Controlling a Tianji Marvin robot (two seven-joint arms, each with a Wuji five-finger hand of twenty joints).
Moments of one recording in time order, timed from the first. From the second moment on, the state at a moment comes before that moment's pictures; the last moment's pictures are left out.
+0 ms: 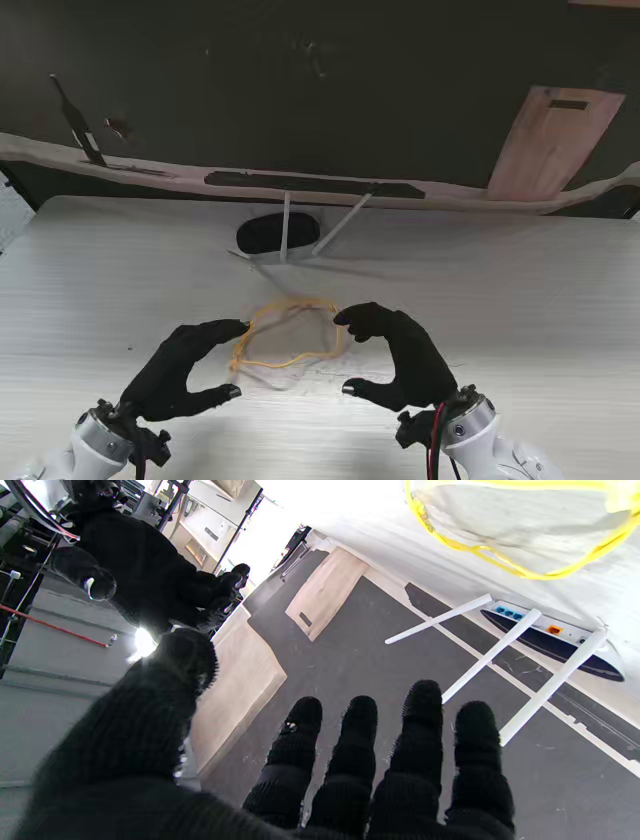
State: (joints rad) left arm 2.13 -1.12 -1.54 -1.91 0.62 -0.65 0.13; right arm -2.03 -1.14 1.31 -1.97 -0.54 -0.53 -0.26; left_hand 0.59 -0.42 0.49 -0.05 0.42 0.18 0.26 0.21 0.44 0.24 0.34 0.29 0.43 0.35 0.39 0.42 0.07 0.35 0.81 0.43; right_hand 0.25 -0.94 1.15 -0.22 0.44 0.09 0.86 0.35 0.72 0.33 0.80 0.40 0.78 0.38 0.70 0.39 0.33 0.59 0.98 0.49
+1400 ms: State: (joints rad) left arm 2.13 -1.11 -1.53 -1.88 0.60 -0.59 0.13; right arm -1.61 -1.09 0.89 -1.72 -0.73 -0.12 -0.12; left_hand 0.59 -0.39 0.47 -0.05 0.42 0.18 0.26 0.21 0.44 0.24 0.34 0.29 0.43 0.35 0.39 0.42 0.07 0.35 0.80 0.43; right_hand 0.46 -0.89 1.13 -0.19 0.48 0.12 0.87 0.33 0.68 0.34 0.80 0.40 0.74 0.35 0.67 0.39 0.31 0.52 0.94 0.46
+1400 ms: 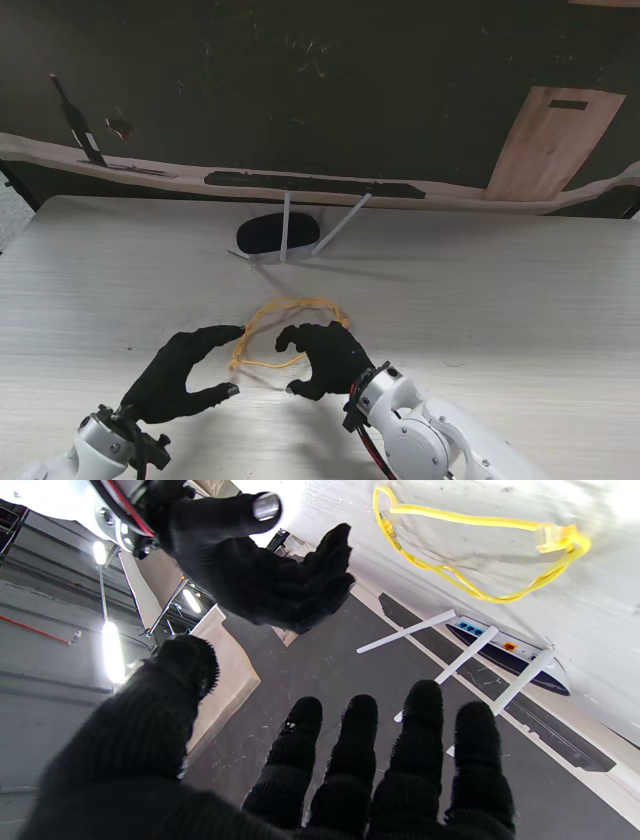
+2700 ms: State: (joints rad) left arm 2.13 -1.11 -1.51 -1.87 0.57 -0.56 0.11; right arm -1.26 -1.19 0.56 -1.39 -0.59 0.21 -0.10; left_hand 0.59 -0.36 0.46 -0.04 0.42 0.18 0.26 0.21 0.44 0.24 0.34 0.29 0.43 0.35 0.39 0.42 0.06 0.35 0.80 0.43; right_hand 0.76 -0.65 1.14 -0.25 0.72 0.17 1.12 0.05 1.16 0.28 1.08 0.46 1.31 0.23 1.66 0.67 1.13 0.41 1.84 0.53
